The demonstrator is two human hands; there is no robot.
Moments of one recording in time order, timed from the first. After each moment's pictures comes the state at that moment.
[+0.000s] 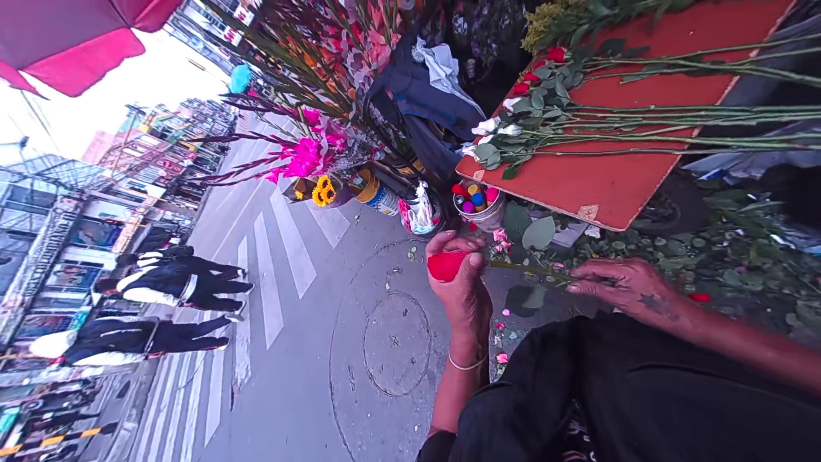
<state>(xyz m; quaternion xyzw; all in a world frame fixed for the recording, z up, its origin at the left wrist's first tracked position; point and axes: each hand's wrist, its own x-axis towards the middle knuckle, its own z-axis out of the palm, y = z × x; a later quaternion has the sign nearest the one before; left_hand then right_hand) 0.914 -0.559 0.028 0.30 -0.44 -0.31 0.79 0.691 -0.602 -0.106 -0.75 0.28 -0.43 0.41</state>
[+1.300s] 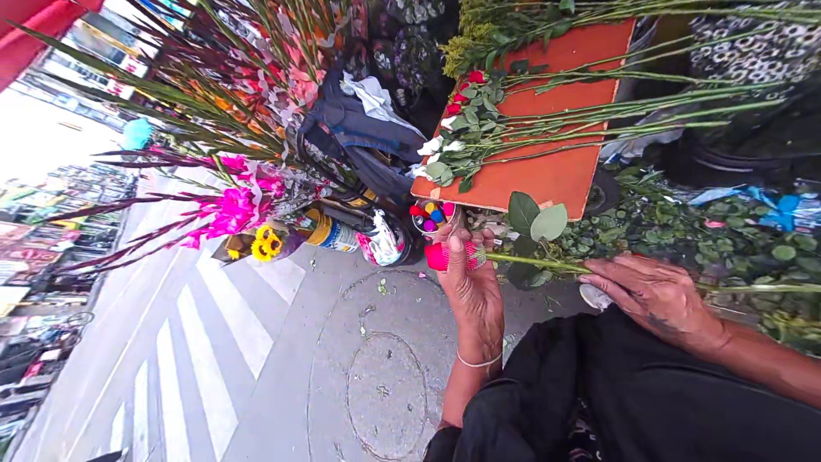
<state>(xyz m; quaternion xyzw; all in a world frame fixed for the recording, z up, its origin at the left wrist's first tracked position) 0.901 -0.599 0.016 0.23 -0.23 -0.56 0.77 0.682 -0.558 -0.097 -0.76 0.45 -0.46 0.08</state>
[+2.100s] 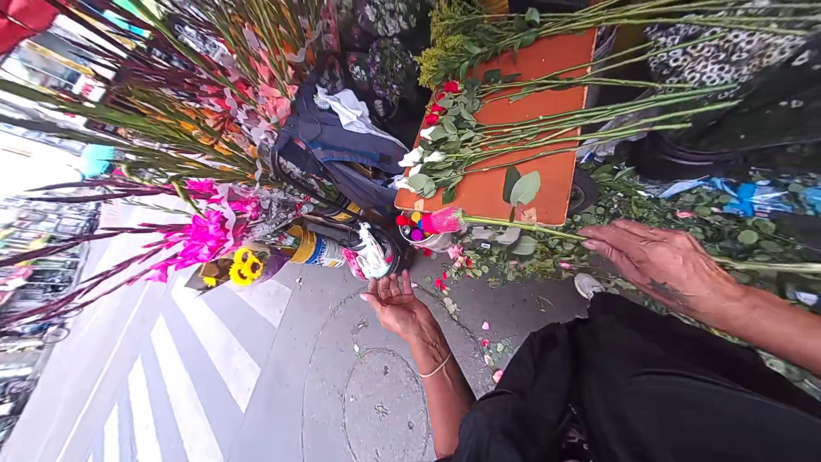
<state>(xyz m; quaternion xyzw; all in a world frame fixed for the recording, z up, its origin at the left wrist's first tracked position) 0.996 -0.628 -0.027 0.50 -0.13 -0.28 0.81 0.654 -0.592 -0.063 -0.77 0.51 -0.36 0.09</state>
